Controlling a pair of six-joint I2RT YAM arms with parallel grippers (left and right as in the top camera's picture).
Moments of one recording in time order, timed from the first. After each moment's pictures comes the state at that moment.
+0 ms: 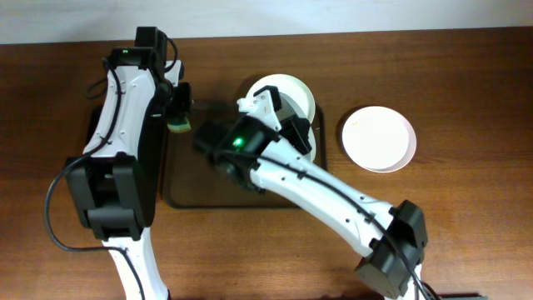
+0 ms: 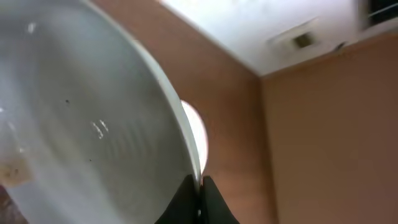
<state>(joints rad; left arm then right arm) -0.03 2.18 1.97 -1.19 0.10 -0.06 0.93 2.02 2.00 -1.68 1.12 0.73</state>
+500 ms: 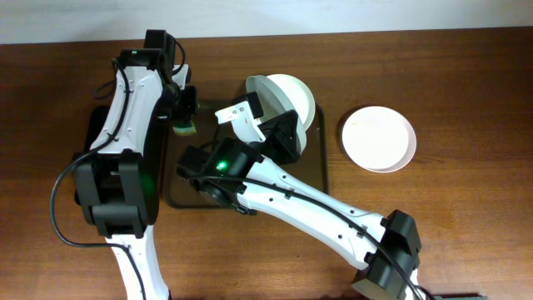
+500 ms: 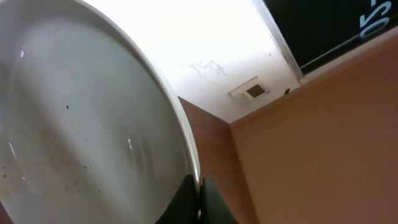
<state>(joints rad) -0.06 2.20 1.97 -1.19 0.10 -0.06 1.02 2.02 2.00 -1.69 1.35 0.84</state>
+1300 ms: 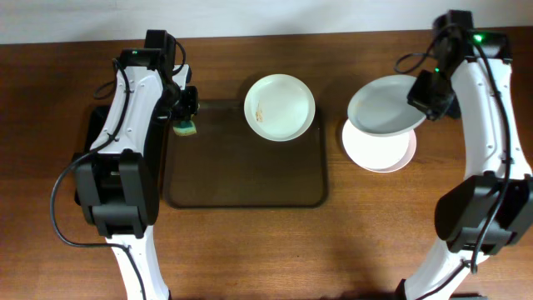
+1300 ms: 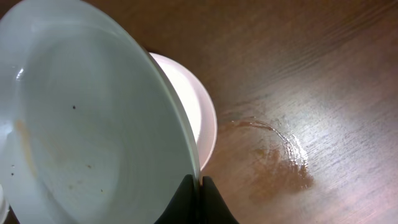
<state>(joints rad) -0.06 2.20 1.97 -1.20 0.10 -0.06 -0.14 1.98 1.97 -1.40 0.15 0.47</state>
